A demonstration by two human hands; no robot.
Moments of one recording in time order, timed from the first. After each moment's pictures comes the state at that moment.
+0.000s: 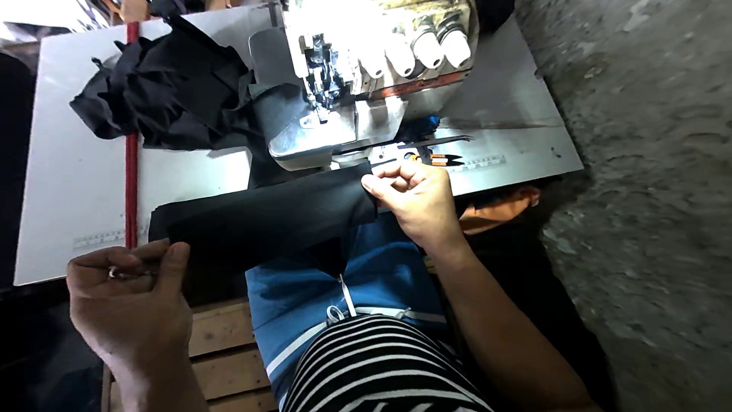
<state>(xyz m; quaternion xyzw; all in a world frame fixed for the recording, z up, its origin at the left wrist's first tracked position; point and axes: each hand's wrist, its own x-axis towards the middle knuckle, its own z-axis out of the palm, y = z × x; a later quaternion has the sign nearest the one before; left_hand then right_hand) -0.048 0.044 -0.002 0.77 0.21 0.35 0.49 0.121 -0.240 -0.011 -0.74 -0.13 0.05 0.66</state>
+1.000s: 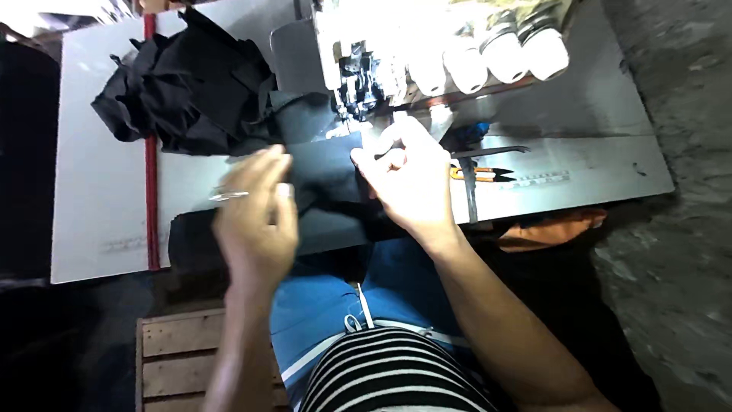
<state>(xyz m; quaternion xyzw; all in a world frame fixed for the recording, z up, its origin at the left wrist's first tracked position) 0.071 0.012 -0.008 0.93 0.03 0.27 0.24 0.168 -0.182 -0.019 -0.82 -0.20 -0.04 0.54</state>
